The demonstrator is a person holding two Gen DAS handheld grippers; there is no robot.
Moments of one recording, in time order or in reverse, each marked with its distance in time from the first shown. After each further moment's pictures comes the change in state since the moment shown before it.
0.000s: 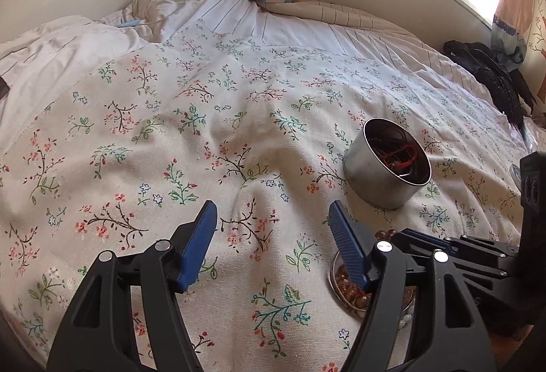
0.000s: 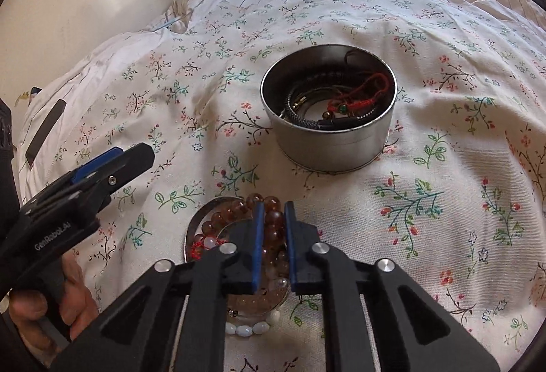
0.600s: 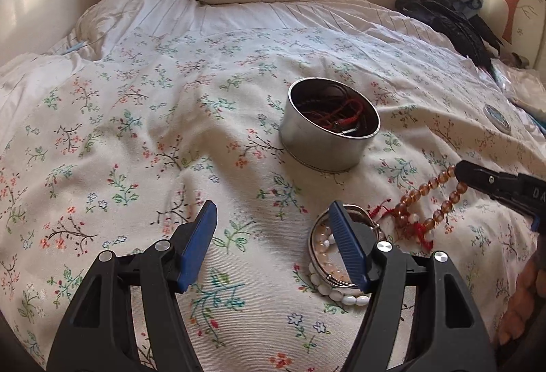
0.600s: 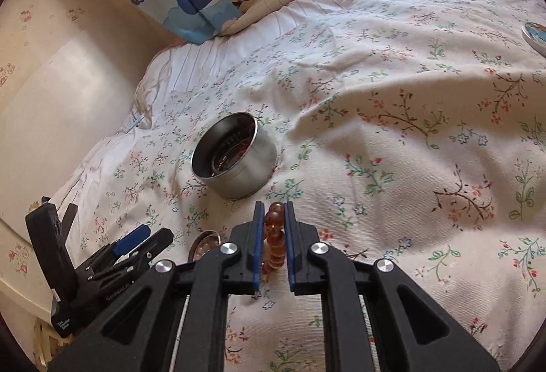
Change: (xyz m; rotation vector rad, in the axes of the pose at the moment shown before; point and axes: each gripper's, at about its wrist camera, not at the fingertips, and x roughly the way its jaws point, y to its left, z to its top) left arm 0.007 -0.054 -0.019 0.234 0.069 -0.108; right arm -0.081 -0.077 -0.029 0.350 -0.220 -0.036
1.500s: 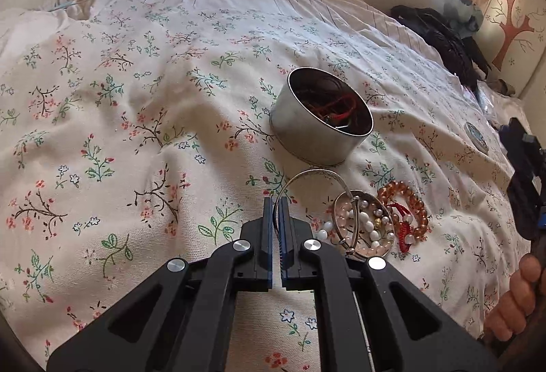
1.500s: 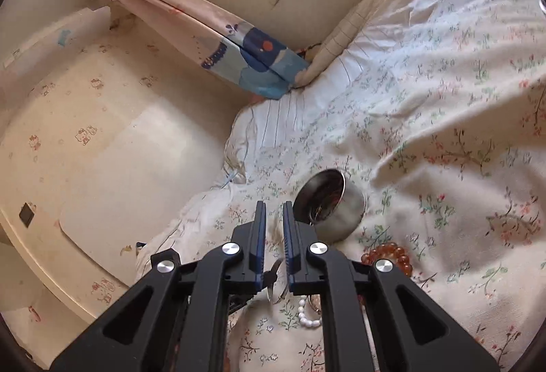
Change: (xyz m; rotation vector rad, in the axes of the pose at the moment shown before) left arm 0.007 0.024 0.000 -0.134 0.051 -0.147; right arm -0.051 -0.009 0.013 0.098 -0.232 0.457
